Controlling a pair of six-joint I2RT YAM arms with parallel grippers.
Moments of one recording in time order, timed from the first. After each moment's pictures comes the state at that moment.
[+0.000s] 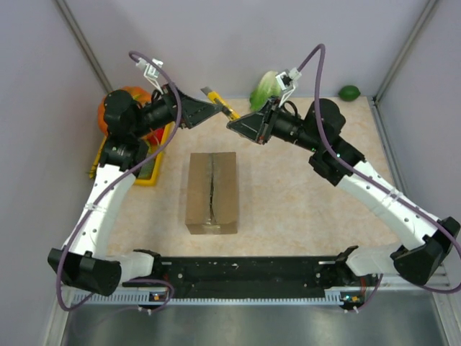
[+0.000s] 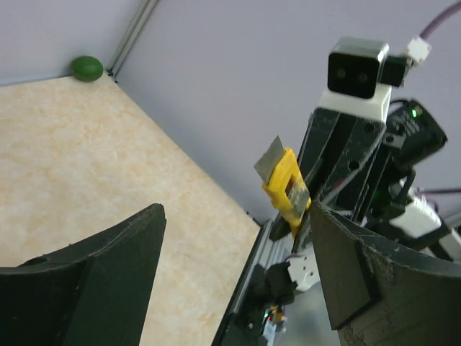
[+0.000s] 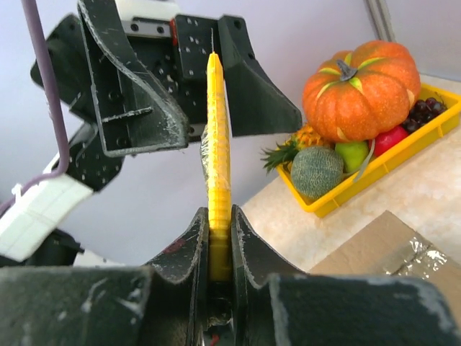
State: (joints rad) left arm -0.25 1.23 1.36 0.08 0.79 -0.88; right arm 0.73 1.29 1.36 0.08 -0.37 0.66
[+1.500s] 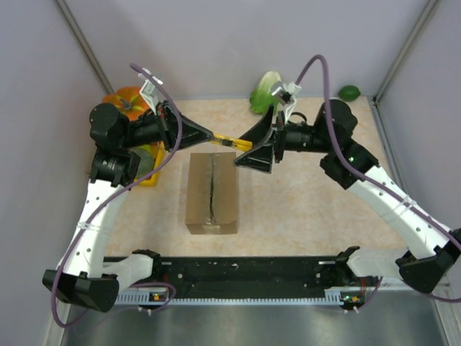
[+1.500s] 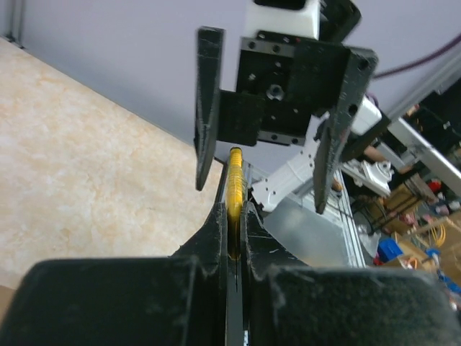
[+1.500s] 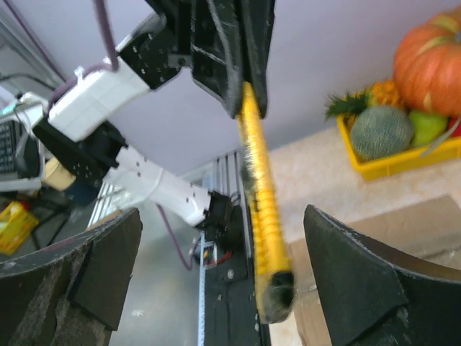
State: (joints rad) left arm -0.20 1.11 1.31 0.11 1.21 -0.82; right arm 0.70 1.25 1.43 -0.15 -0.82 0.44
